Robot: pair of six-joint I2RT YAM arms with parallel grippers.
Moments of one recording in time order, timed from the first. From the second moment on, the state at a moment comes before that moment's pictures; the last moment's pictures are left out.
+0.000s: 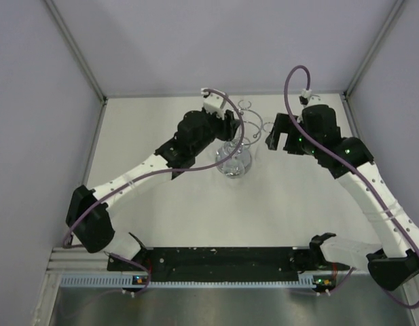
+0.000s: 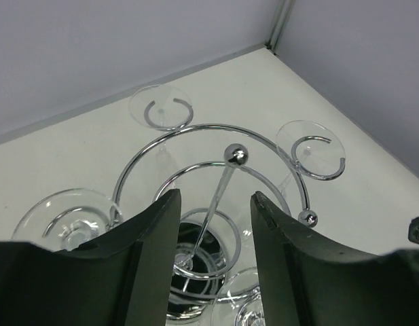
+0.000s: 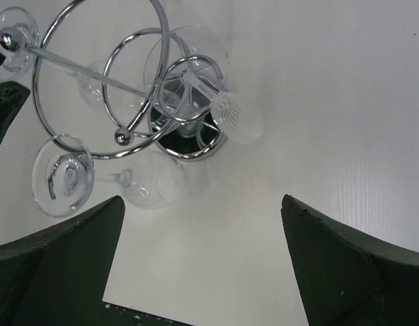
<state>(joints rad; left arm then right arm) -0.76 1.52 1.25 0.19 -0.06 -0.16 0.49 1.12 1.35 -0.85 0.15 0.46</state>
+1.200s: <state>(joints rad) -0.76 1.13 1.10 -0.30 -0.12 -0.32 0.28 1.24 1.20 -0.48 -0.08 0.87</state>
